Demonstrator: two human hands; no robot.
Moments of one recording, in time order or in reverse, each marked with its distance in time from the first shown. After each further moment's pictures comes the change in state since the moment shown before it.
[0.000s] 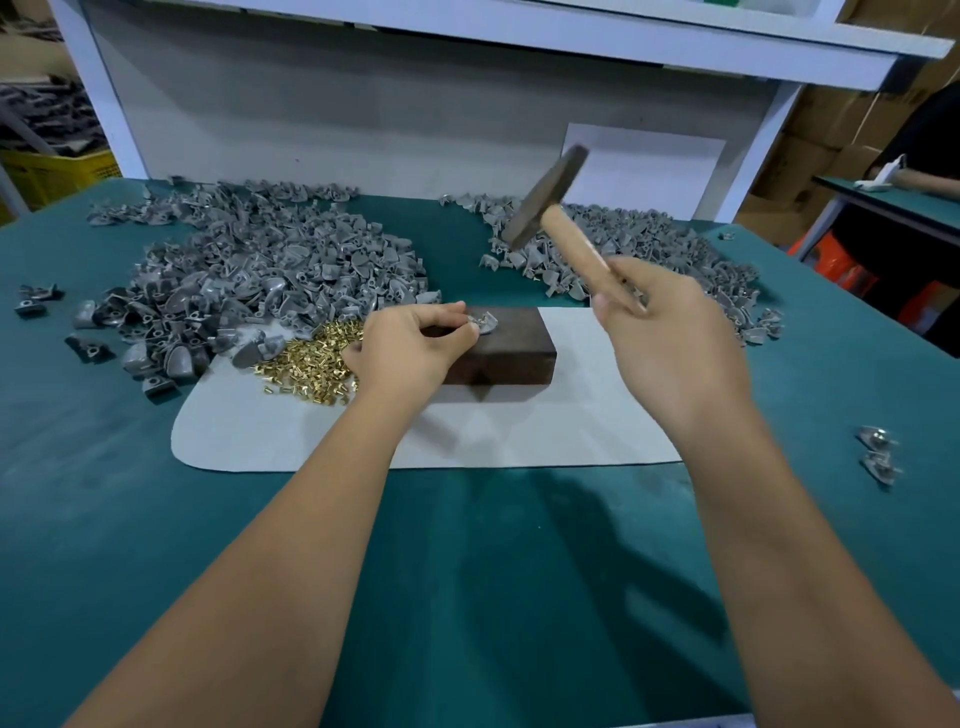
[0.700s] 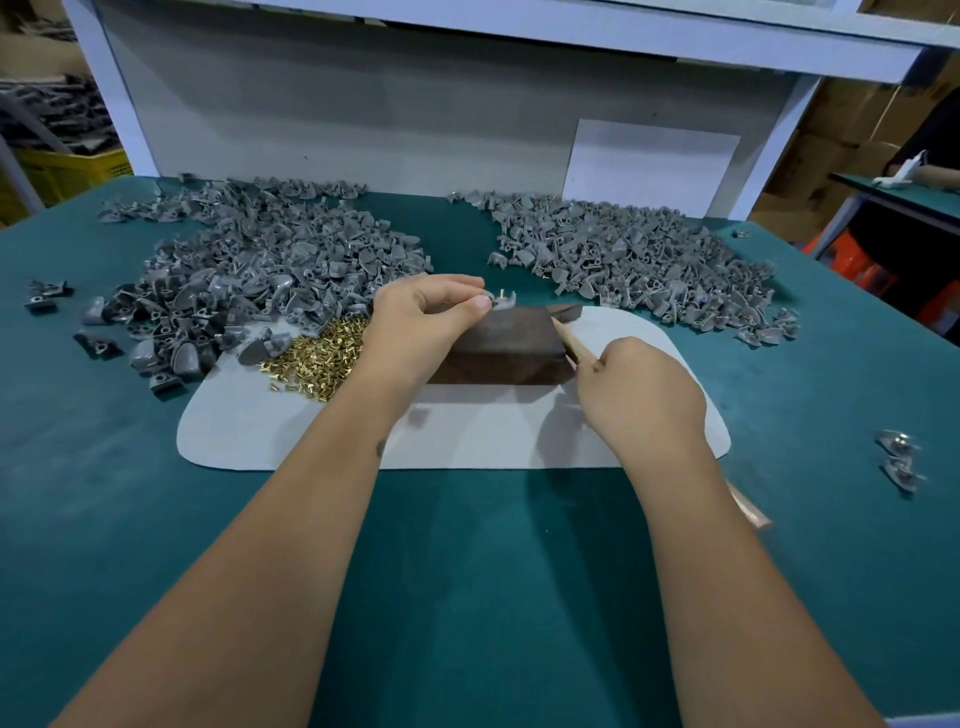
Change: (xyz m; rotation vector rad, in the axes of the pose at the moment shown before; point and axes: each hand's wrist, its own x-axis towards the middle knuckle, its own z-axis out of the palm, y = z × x) left_hand 0.002 0.013 -0.012 -0.327 -0.138 0.122; right_hand 0.004 0.027 0.050 -0.392 -0.074 0.068
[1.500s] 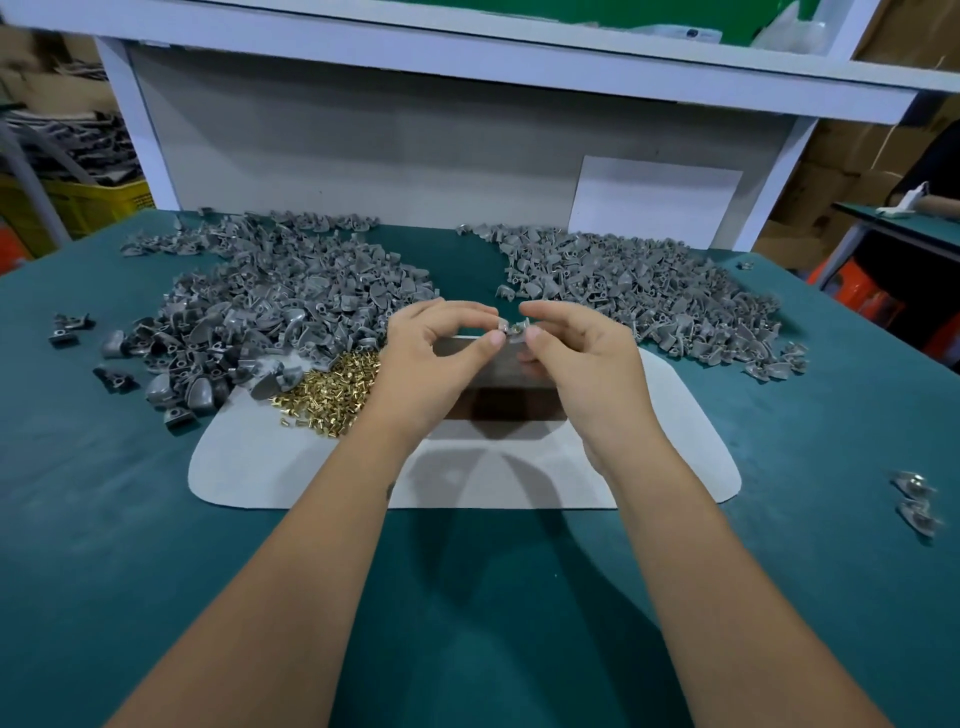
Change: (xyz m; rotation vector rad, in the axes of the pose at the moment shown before) left_hand -0.001 0.002 -0.001 0.085 0.024 0.171; right_hand 0.007 -0.046 -0.008 1.264 -0.121 -0.156
